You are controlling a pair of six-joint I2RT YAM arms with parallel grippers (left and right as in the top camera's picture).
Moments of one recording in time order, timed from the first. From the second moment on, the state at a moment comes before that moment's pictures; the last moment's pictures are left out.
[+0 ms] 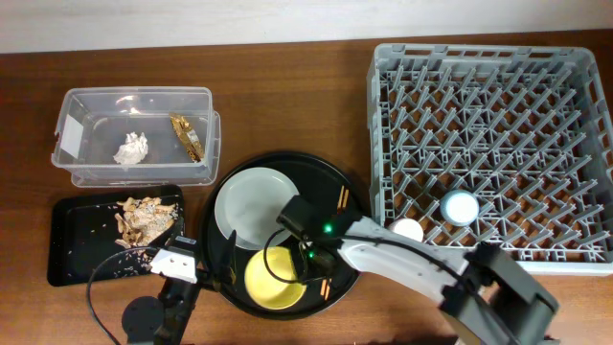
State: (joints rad) left arm 0.01 0.01 0.07 -0.18 0.31 0.01; right arm 0.88 1.75 1.02 -0.69 -0.24 0.66
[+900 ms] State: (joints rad) left arm 0.01 0.01 0.07 -0.18 0.31 0.01; right arm 0.21 1.66 1.10 -0.44 1.35 0.21
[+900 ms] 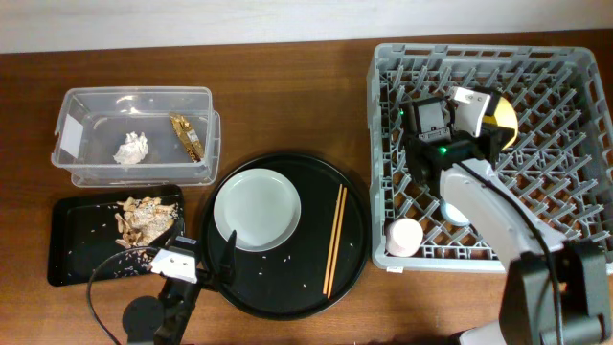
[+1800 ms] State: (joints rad) left arm 0.01 0.01 0.07 -0.18 0.31 0.01; right arm 0.56 1.52 1.52 -1.05 0.20 0.24
